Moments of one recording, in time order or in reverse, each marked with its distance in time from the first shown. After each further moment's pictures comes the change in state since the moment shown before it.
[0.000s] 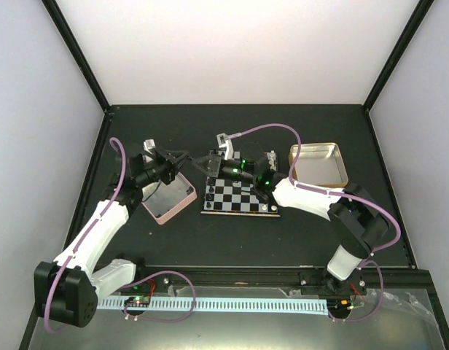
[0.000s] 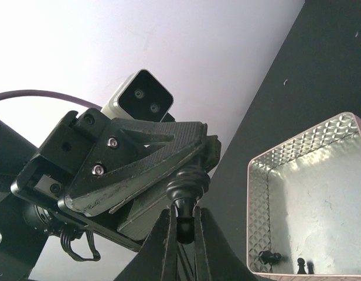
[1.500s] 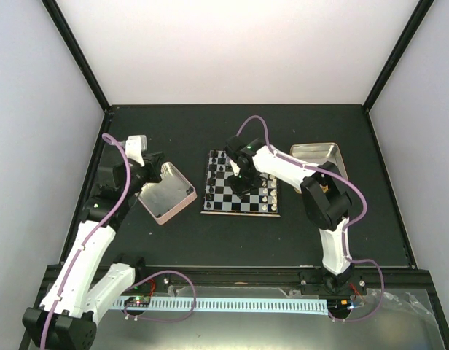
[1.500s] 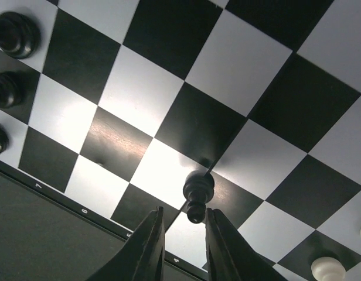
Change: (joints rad) left arm 0.026 -0.236 0.079 -0.338 -0.335 1.146; right arm -0.098 0.345 0.551 -1.566 0.323 -0.720
